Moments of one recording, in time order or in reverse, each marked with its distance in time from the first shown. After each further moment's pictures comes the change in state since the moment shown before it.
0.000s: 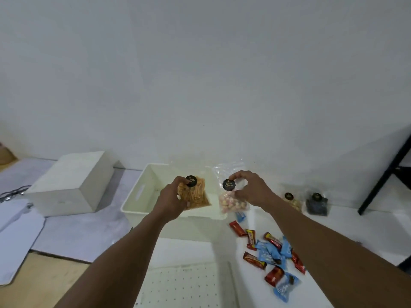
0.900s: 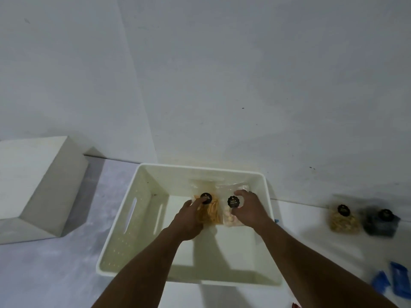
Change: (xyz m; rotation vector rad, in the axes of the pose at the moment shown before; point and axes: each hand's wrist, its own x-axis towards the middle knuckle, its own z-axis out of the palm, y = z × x) left_hand 0.183 -0.172 0.101 0.148 -0.508 -0.154; right_hand 0.199 0.108 0.172 -0.118 -0.052 0.446
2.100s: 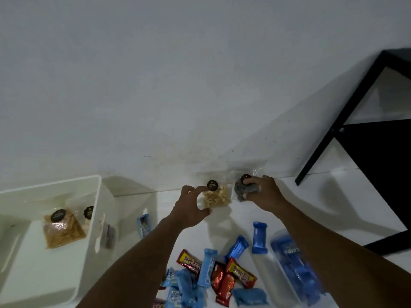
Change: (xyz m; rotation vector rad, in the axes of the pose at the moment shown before) left_hand 0.072 0.355 0.235 0.039 -0.027 0.261; right_hand -0.002 0.362 -0.323 0.060 0.197 0.043
